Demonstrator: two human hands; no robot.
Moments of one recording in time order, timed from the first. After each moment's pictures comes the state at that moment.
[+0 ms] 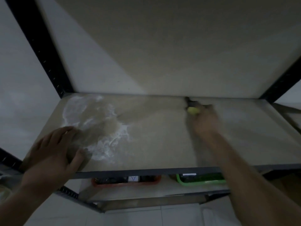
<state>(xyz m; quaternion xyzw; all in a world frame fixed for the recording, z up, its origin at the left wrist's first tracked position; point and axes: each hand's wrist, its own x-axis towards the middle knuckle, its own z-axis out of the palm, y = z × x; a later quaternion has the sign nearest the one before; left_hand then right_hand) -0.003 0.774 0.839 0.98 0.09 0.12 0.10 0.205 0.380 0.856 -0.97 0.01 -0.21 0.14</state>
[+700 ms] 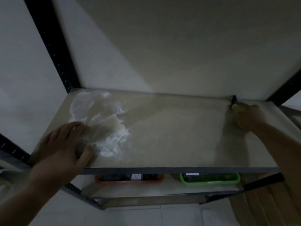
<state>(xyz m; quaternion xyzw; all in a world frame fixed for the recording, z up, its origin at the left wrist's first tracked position) -0.006 0.772 0.838 0.98 0.08 0.14 0.10 0.254 0.259 0.893 -0.99 0.11 -0.03 0.09</state>
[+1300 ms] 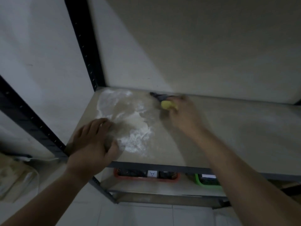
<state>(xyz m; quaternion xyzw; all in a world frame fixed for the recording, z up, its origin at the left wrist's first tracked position) -0.008 0.770 0.837 0.98 0.07 0.19 0.10 0.176 0.530 0.879 -0.94 -0.22 -0.10 0.25</state>
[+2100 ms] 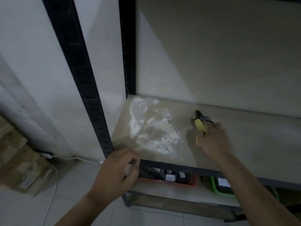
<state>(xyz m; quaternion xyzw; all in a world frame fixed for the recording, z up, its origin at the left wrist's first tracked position) -0.088 0.782 0.851 0.91 -0.05 0.20 0.36 0.109 0.526 0.880 -0.99 -0.05 -0.03 0.14</state>
